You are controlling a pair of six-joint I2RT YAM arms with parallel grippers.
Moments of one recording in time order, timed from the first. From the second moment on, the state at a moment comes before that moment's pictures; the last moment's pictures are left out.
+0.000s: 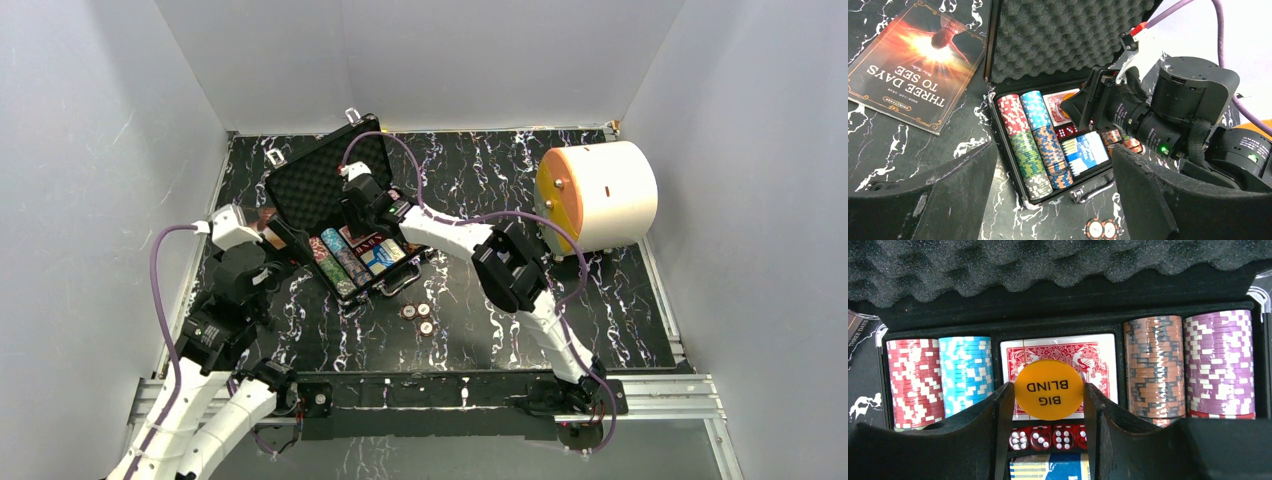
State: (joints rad) left arm -0.44 0.56 0.83 -0.64 -0.50 -0.64; right arm 0.95 2.33 1.96 -0.33 0.17 0.31
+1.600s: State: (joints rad) left arm -0.44 0.63 0.82 -0.58 -0.43 -0.64; right arm 0.50 1.75 1.17 -0.52 0.05 0.13
